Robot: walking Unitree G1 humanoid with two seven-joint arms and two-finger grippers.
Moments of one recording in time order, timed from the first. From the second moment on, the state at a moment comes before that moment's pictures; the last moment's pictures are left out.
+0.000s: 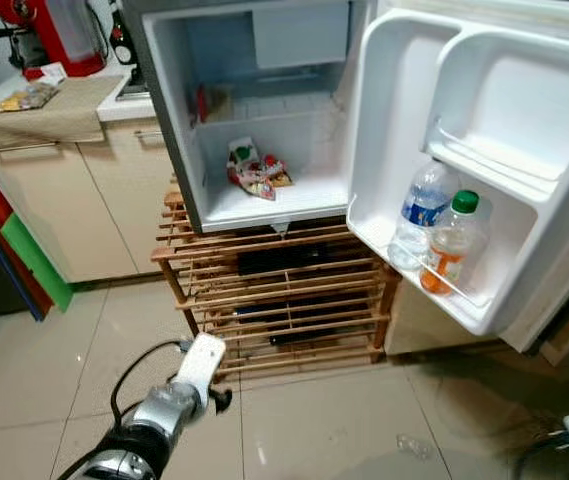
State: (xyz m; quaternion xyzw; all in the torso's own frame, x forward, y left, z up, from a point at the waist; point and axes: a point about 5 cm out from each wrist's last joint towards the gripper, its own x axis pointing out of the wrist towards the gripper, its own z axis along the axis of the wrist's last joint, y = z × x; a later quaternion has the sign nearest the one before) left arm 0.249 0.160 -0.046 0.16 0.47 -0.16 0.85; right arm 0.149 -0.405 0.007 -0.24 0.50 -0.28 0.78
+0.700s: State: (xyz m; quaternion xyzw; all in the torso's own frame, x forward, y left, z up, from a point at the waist) left arm 0.218 0.181 -0.066 0.14 0.52 -0.16 0.82; right arm 0.297 -0.319 0.082 -0.13 0.21 -0.15 0.96
